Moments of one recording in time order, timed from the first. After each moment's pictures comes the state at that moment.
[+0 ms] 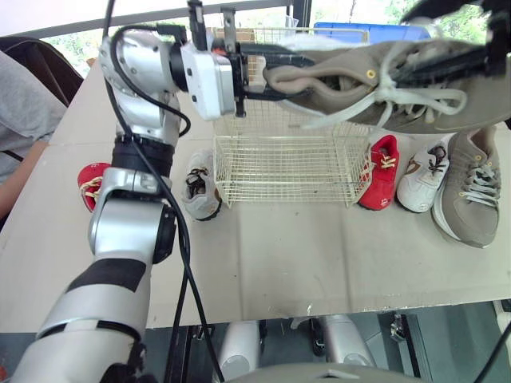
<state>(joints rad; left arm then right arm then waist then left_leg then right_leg) -1.32 0.50 -0.07 0.68 -0.39 -0.90 -1.57 -1.61 -1.14 0.52 0.06 0.39 0.91 1.50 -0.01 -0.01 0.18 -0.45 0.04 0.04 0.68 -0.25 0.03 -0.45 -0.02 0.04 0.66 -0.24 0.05</state>
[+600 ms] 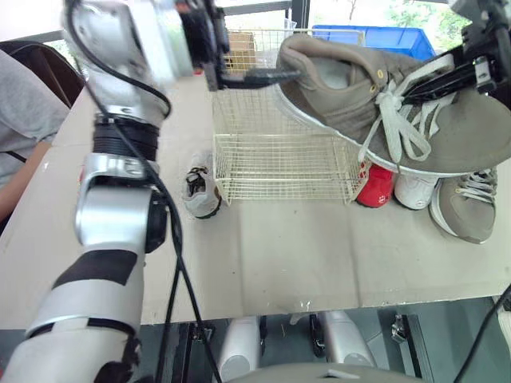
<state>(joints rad) -1.31 0.67 -0.04 0.53 -0.60 -0.27 -1.45 -1.49 -1.10 0.42 0.12 0.37 1.00 1.52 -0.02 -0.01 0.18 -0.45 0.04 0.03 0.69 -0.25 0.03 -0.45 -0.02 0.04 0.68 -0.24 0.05</state>
